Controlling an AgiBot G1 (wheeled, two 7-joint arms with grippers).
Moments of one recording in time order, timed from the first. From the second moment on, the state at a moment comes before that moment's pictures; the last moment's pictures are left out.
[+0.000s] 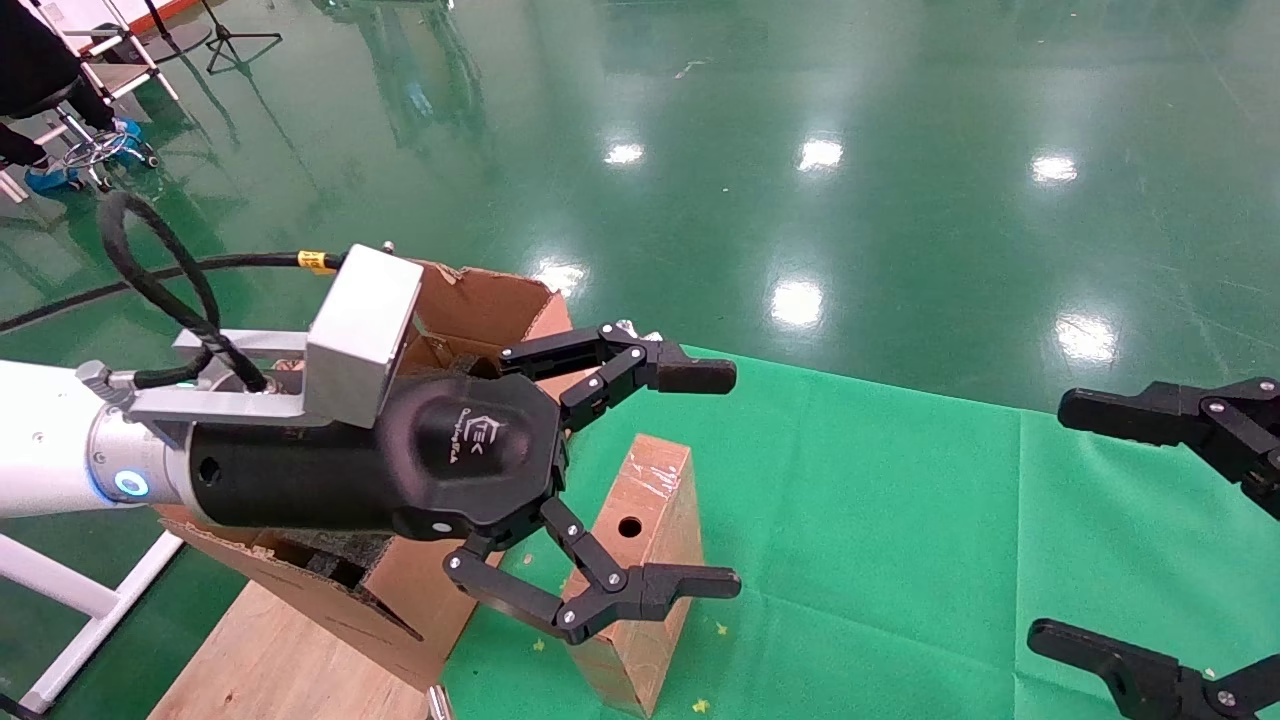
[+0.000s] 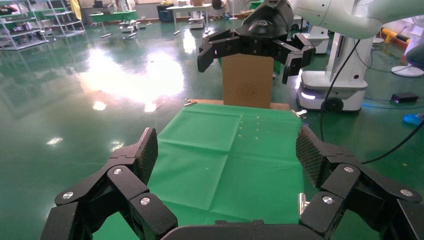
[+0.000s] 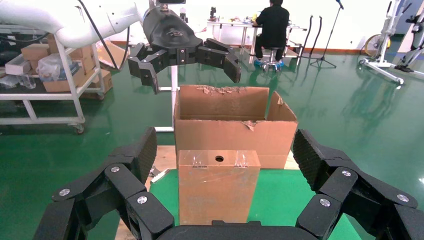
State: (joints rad) left arm -1.08 0.61 0.28 -1.28 0.74 1.49 -0.19; right arm 1.09 -0.59 -0.33 1.26 -0.69 -1.47 0.15
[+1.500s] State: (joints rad) left arm -1.22 0.62 0.40 -1.34 1.14 1.29 -0.31; right arm 1.09 -0.59 -0.33 1.26 -0.69 -1.47 0.15
